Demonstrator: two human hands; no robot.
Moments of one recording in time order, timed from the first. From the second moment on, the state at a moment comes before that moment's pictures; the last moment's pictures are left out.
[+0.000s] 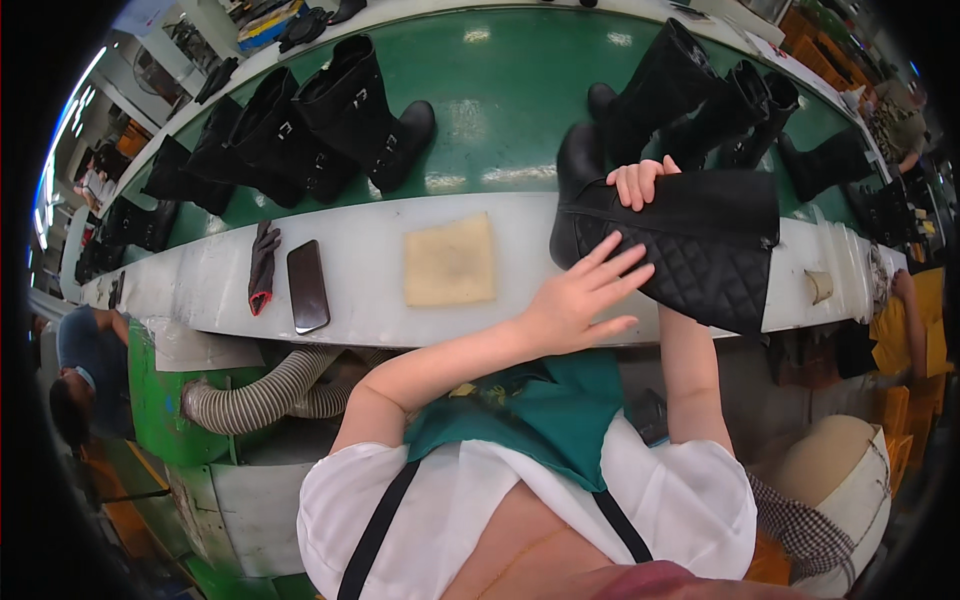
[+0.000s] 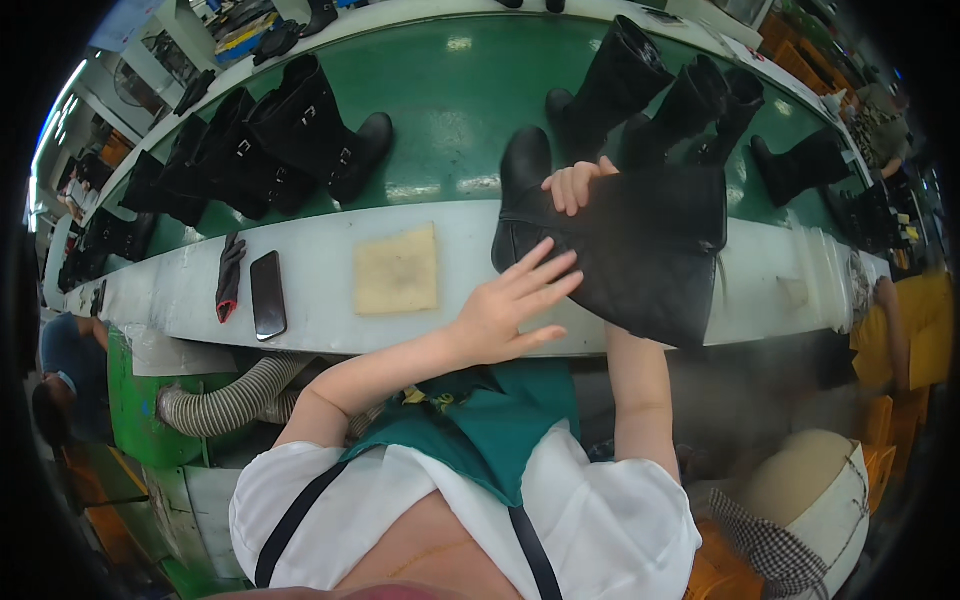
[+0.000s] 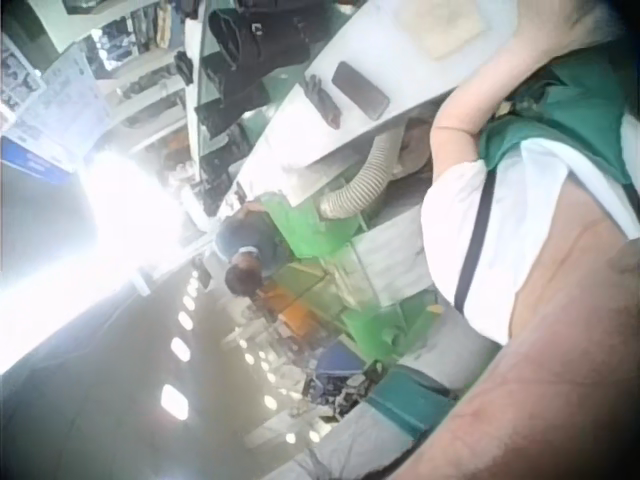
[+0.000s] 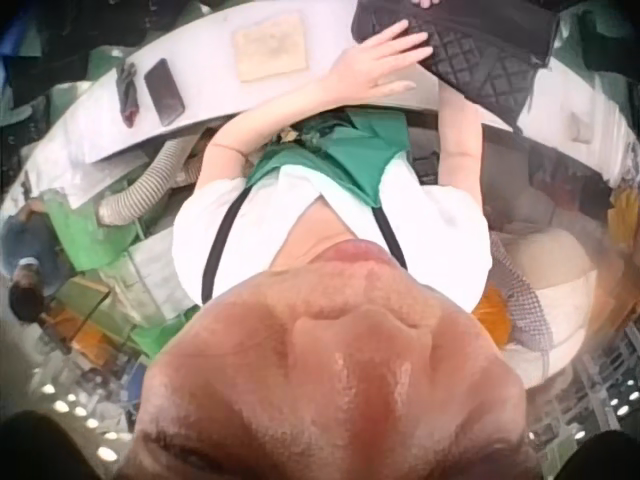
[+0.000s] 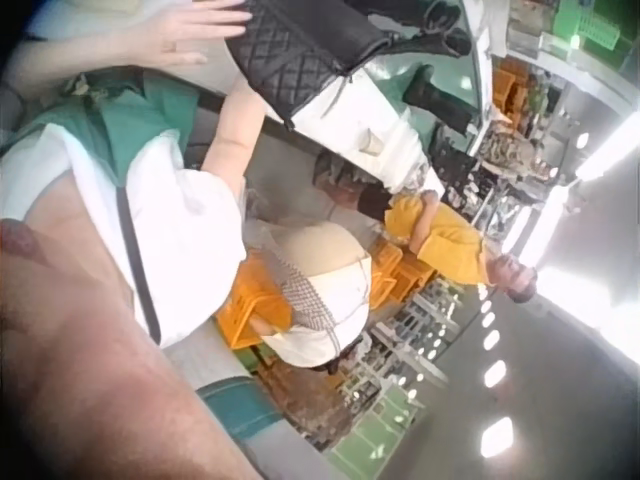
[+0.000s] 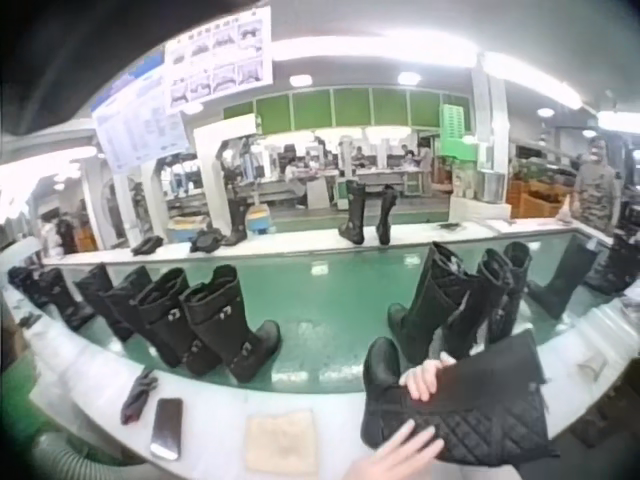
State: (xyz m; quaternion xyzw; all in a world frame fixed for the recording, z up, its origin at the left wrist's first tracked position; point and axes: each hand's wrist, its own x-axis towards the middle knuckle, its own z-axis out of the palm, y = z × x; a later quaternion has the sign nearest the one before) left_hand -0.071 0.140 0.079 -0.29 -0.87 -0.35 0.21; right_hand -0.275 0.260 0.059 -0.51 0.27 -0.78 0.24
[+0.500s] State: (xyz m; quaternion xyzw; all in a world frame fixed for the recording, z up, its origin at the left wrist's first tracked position) left_hand -0.107 0.073 0.064 -0.04 -0.66 -0.72 0.23; right_hand -0.209 0.258 0.068 -0.71 0.26 -0.64 0.16
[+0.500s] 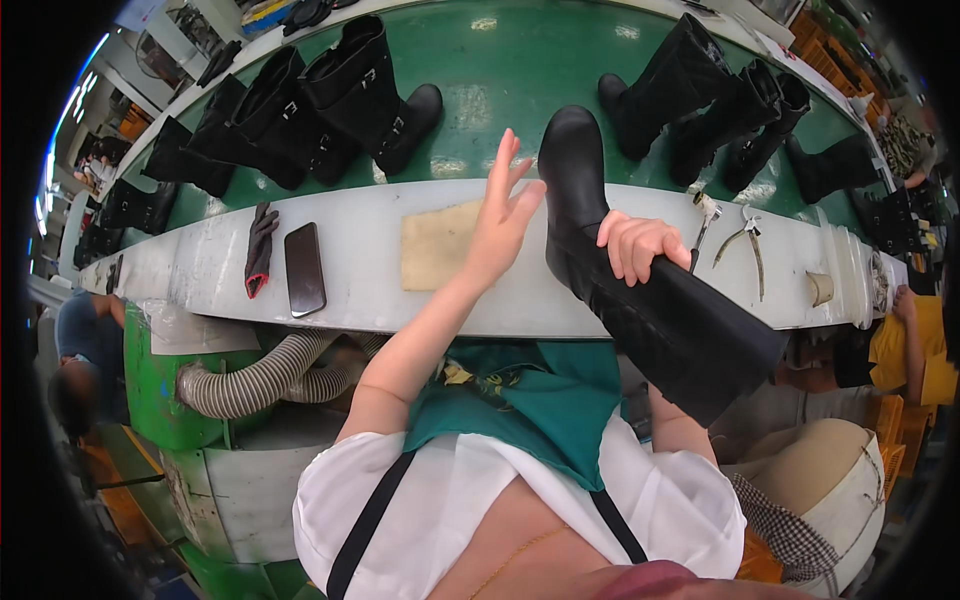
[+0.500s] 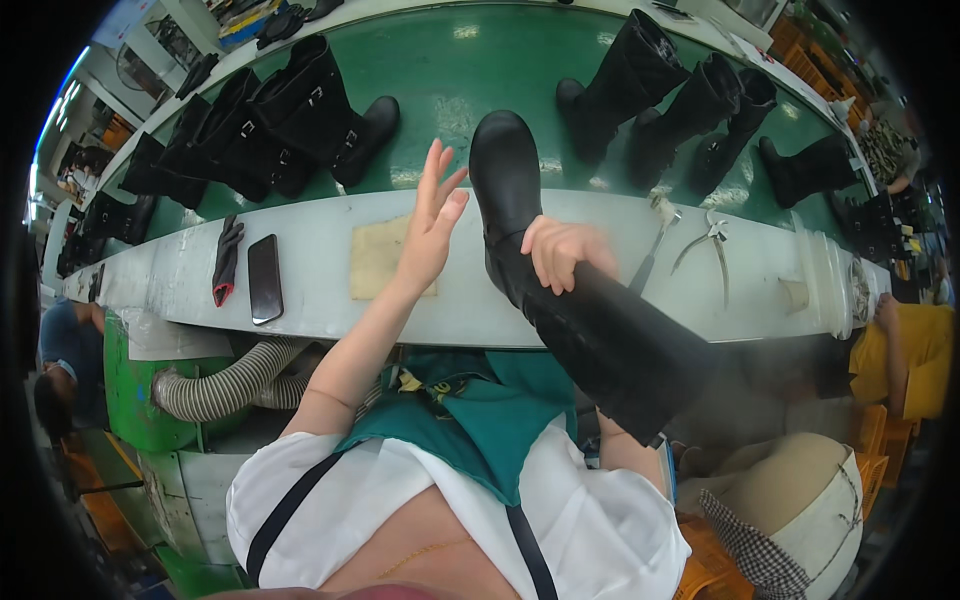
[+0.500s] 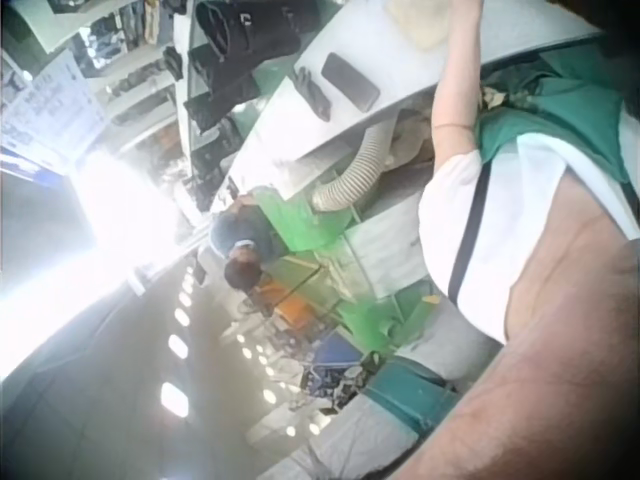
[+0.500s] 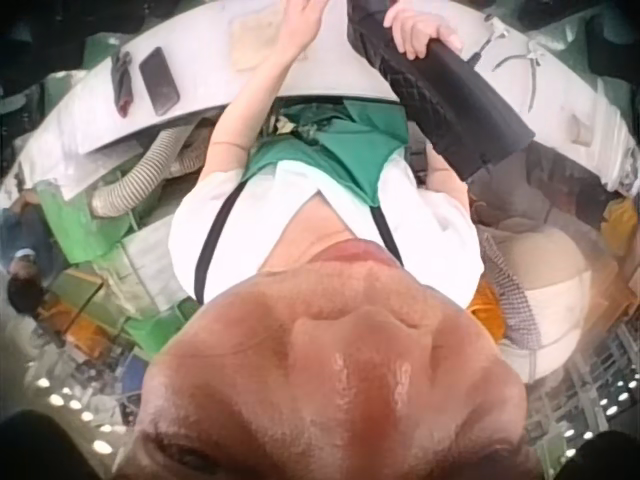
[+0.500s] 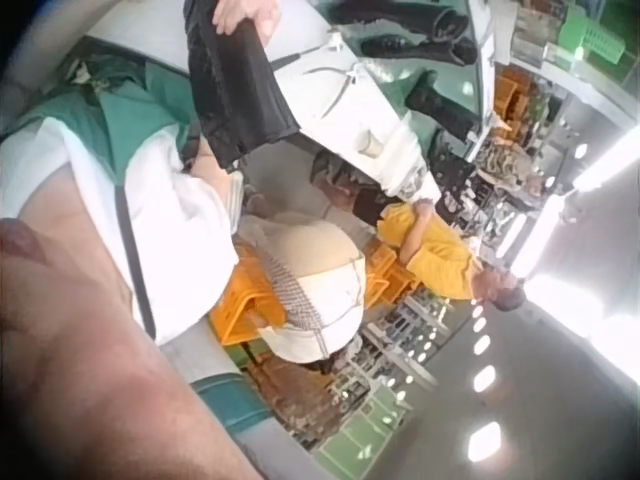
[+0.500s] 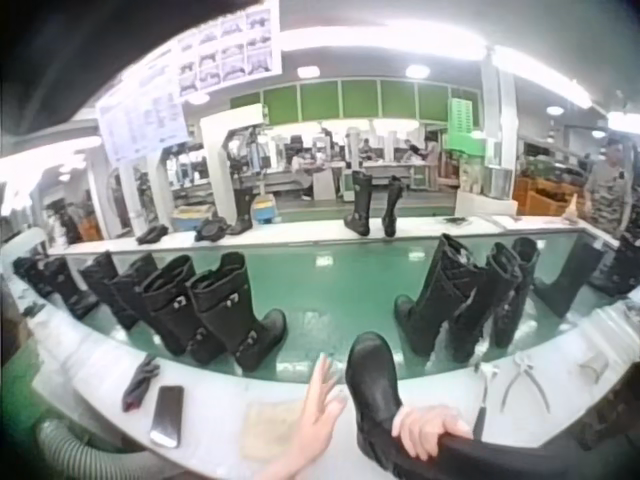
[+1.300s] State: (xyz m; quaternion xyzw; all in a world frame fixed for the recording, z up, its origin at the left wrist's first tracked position) left_hand -0.107 0.082 0.033 0.02 -0.59 -0.81 -0.02; right_hand -0.190 0.282 0.031 -0.39 0.06 -0.91 0.11
